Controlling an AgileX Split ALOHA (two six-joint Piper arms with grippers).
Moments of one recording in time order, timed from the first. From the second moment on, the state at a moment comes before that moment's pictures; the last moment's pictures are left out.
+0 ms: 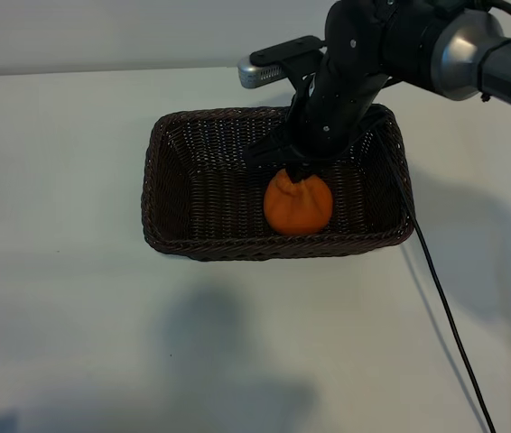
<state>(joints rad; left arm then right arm) 0.00 -0.01 -0.50 0.00 1.09 0.06 0.45 2.07 -1.62 0.18 0.89 0.04</state>
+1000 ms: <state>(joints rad) 0.00 -0.01 -0.50 0.00 1.09 0.06 0.45 1.94 -1.63 0.14 0.91 0.07</state>
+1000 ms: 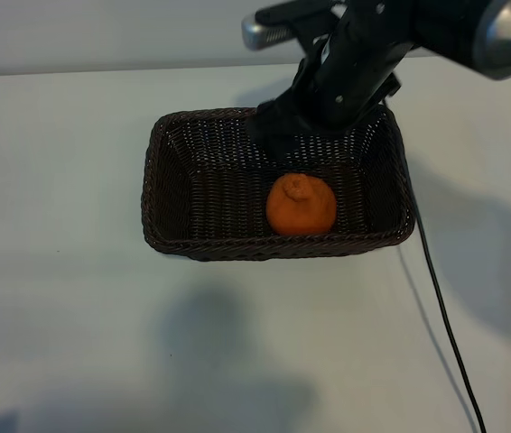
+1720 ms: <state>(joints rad) 0.00 -0.01 -0.50 0.00 1.09 0.06 -0.10 1.89 -1.63 0.08 1.00 -0.02</state>
